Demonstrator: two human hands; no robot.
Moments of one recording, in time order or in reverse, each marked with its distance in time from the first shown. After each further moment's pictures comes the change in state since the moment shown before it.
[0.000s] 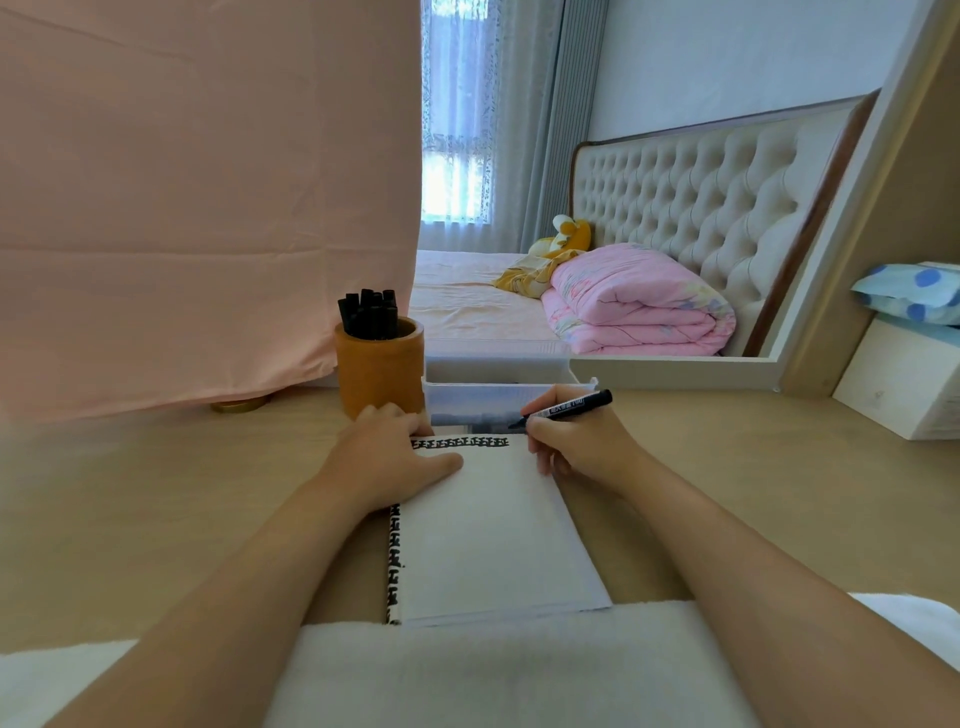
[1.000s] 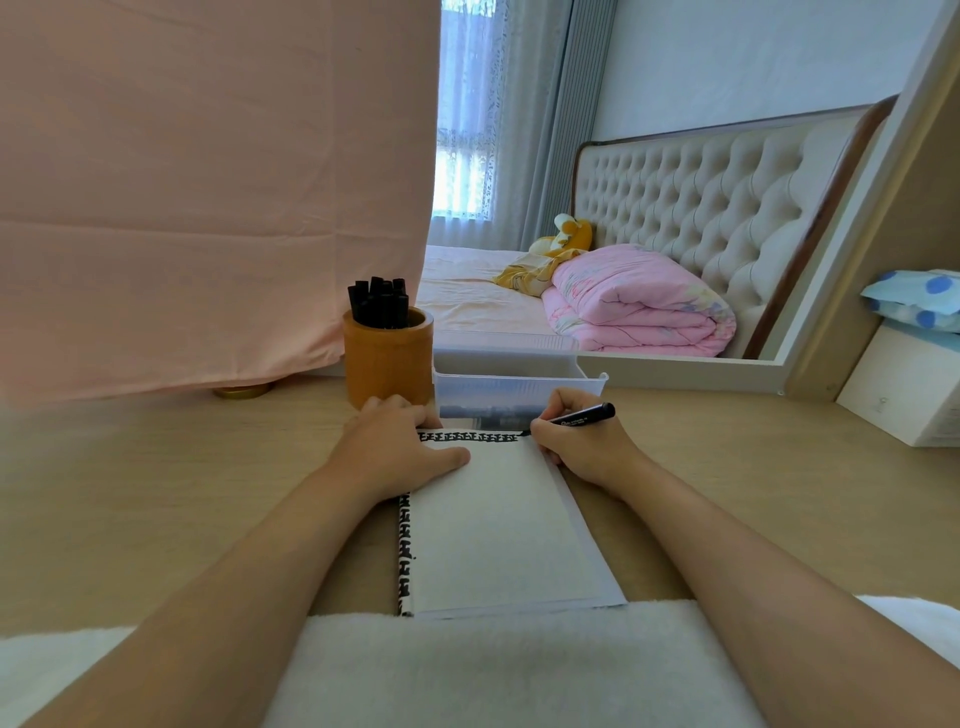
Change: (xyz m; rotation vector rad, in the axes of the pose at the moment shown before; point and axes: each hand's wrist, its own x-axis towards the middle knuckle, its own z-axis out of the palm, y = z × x) left_hand -0.002 -0.003 0.000 -0.058 -0.008 -0.008; right_hand 0.007 0.017 0.007 -0.167 0.071 -0.004
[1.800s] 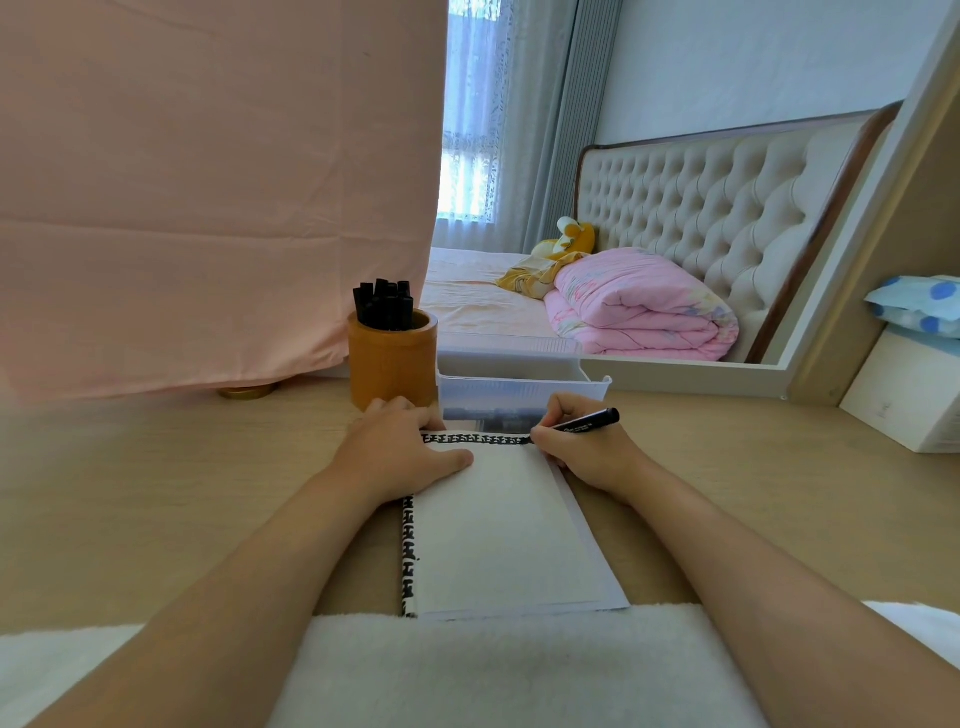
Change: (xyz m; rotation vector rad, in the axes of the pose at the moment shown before) left_hand -0.001 0.000 0.000 0.004 0.003 0.000; right_hand -0.003 -0.002 -0.001 -0.020 -0.053 -0.047
